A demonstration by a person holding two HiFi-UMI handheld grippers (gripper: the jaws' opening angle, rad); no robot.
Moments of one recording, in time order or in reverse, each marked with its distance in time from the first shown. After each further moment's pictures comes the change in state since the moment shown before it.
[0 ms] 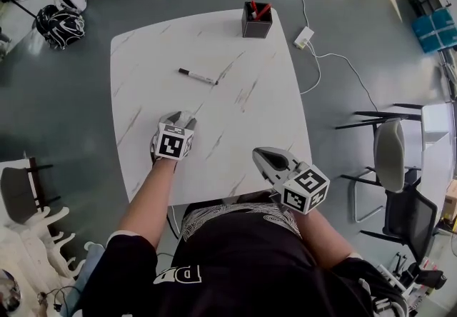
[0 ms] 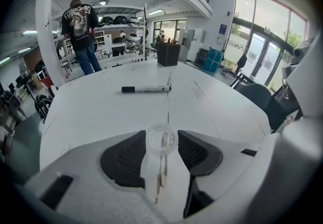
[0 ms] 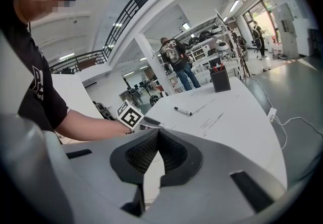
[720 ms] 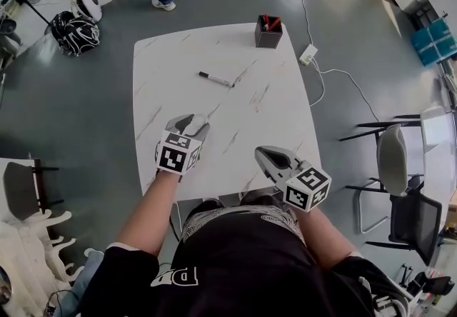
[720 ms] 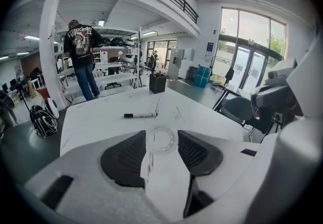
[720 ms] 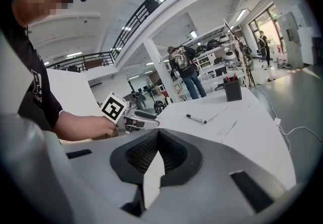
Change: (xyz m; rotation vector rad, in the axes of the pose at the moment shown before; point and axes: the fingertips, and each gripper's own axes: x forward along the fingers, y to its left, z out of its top) left arm -0.124 -0.027 0.027 0.044 -0.211 -0.072; right arm 0.002 0.070 0.006 -0.073 -0.072 0.020
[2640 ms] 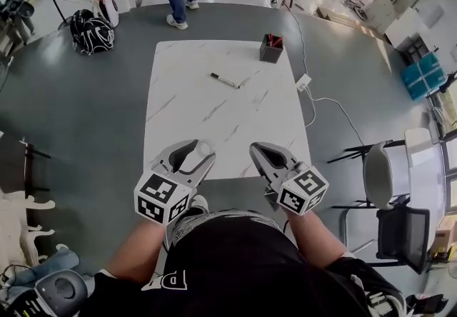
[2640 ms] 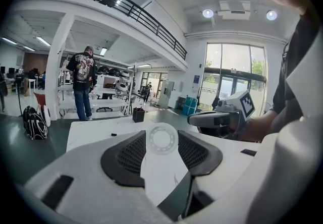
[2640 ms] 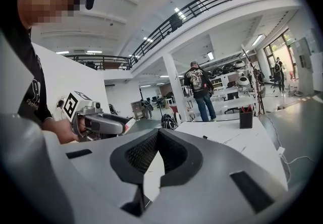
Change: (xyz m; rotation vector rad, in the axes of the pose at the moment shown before) left arm -0.232 -0.132 0.001 -0.017 -0.377 -0.100; right arm -0.058 0.133 0.025 -0.203 -0.165 0.052
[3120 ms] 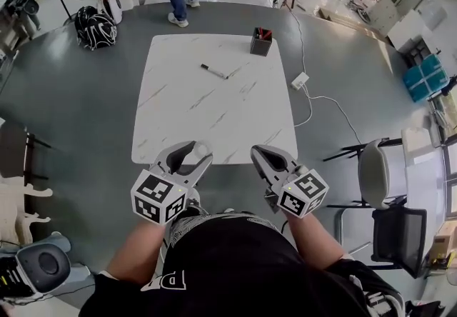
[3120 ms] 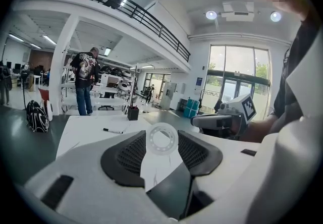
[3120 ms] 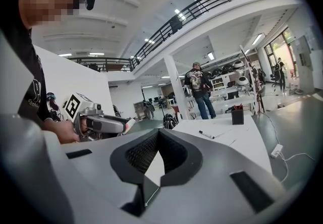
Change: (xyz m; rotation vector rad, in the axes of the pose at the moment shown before) left arm 0.003 -0.085 -0.013 -0.044 -0.018 0.039; right arm -0.093 -0.005 -0.017 0.003 -0.003 0.029
